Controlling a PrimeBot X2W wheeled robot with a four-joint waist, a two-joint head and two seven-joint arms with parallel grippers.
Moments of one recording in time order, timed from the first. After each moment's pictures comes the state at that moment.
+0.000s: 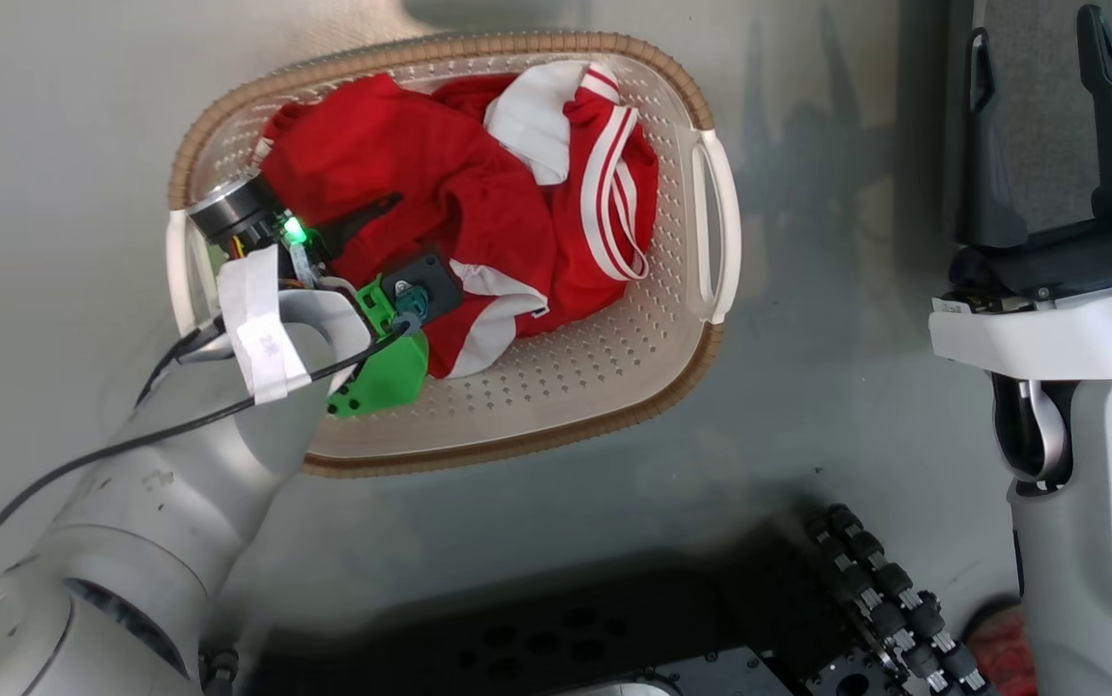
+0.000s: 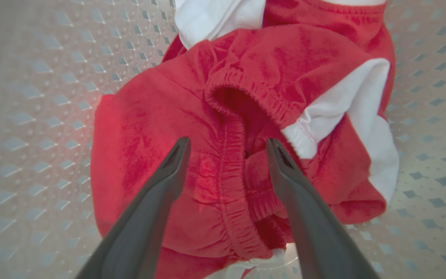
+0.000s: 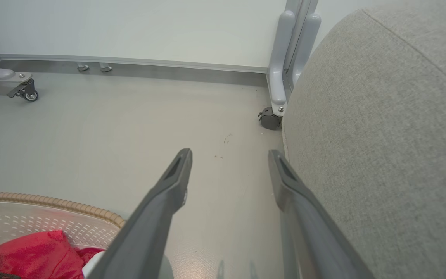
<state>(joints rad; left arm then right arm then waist) -1.07 0.13 -1.02 1.20 -0.01 -0.13 -0.26 -0.47 -0.05 -0.05 -0.10 0.08 0.13 -0.26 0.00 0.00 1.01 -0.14</state>
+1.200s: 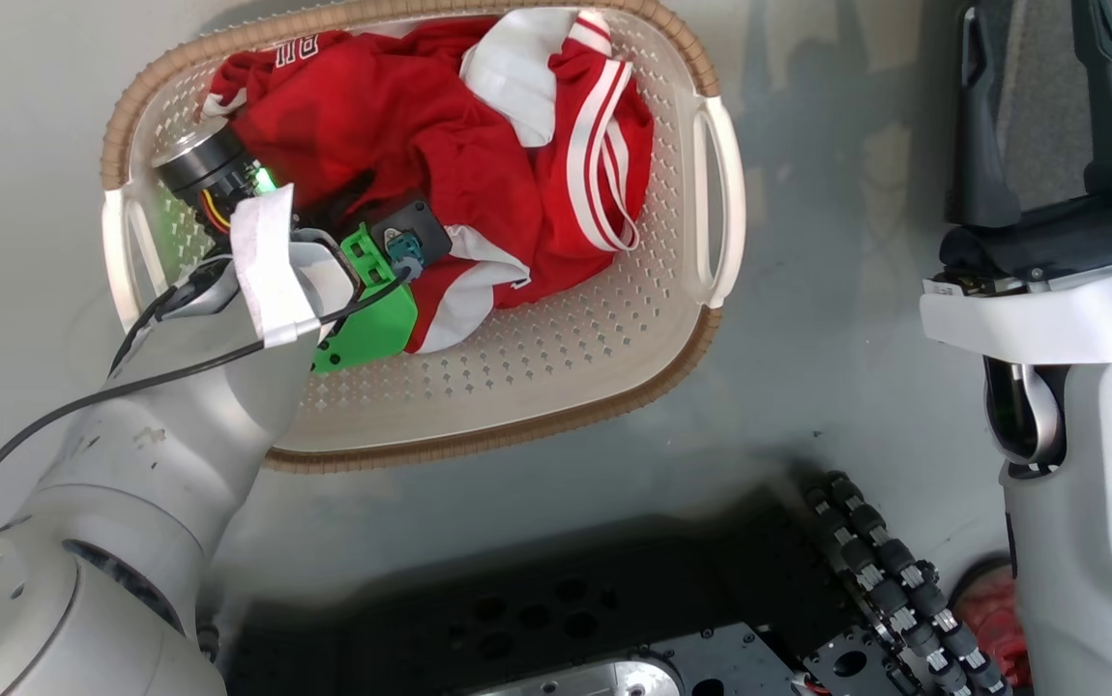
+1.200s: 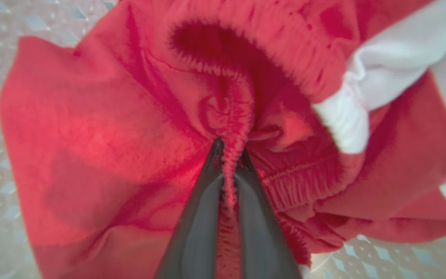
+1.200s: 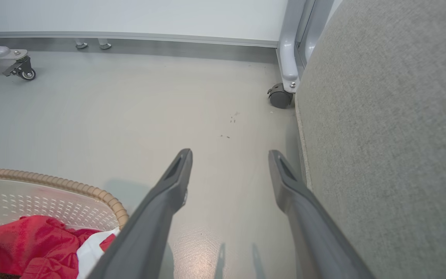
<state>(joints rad) -1.16 0.11 -1.08 1.29 -0.03 -0.07 -0.17 -0.50 -0.05 -0.03 -0.10 0.09 0.13 -0.26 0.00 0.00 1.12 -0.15</state>
